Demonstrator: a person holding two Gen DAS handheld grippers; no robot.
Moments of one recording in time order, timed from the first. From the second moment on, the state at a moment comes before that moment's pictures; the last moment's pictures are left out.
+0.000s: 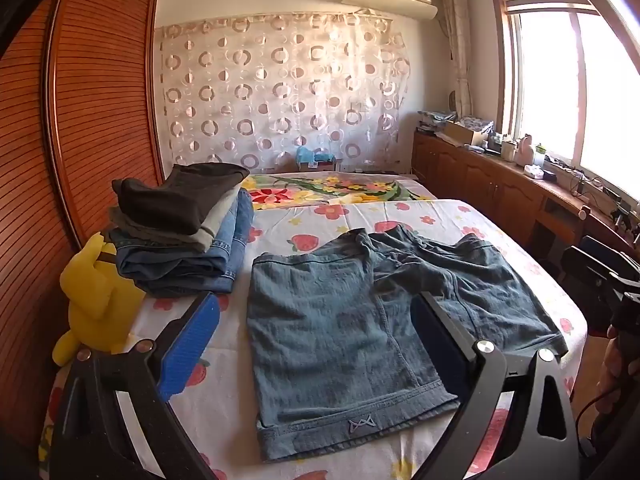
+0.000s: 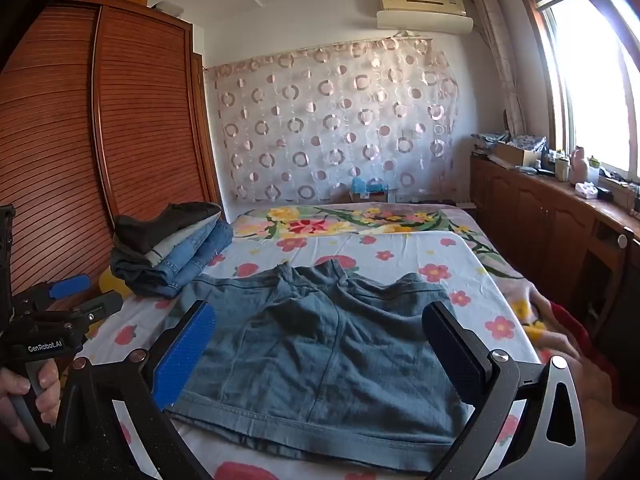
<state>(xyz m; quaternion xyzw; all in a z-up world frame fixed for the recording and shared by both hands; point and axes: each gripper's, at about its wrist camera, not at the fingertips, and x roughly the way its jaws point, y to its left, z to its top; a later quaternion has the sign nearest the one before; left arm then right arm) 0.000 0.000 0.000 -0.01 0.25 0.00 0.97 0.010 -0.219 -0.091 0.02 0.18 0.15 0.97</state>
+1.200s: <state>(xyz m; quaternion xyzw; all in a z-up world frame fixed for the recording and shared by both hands) -0.001 0.007 0.004 0.00 0.24 0.00 0.97 0.008 -0.219 -0.093 0.03 0.18 0.15 0.97</state>
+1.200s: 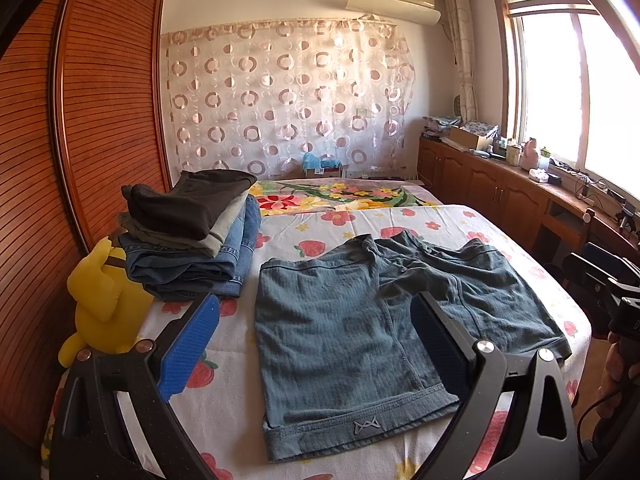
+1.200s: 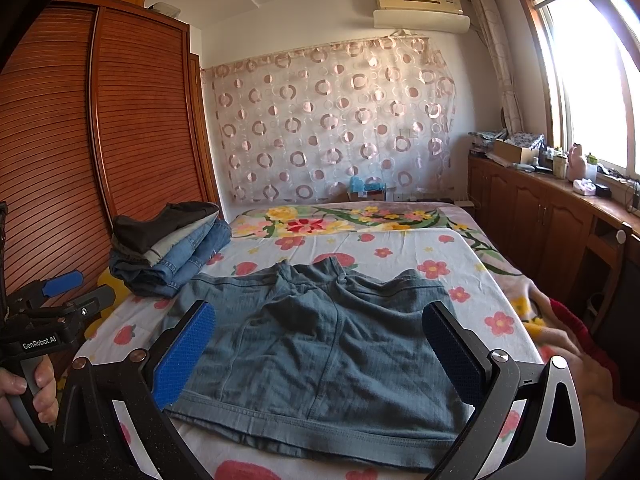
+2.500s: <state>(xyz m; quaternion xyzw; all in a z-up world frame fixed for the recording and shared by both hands) -0.002 0.006 0.004 0.00 0.24 0.01 0.97 0.008 -0.219 -0.093 0.03 0.18 0.15 0.97</state>
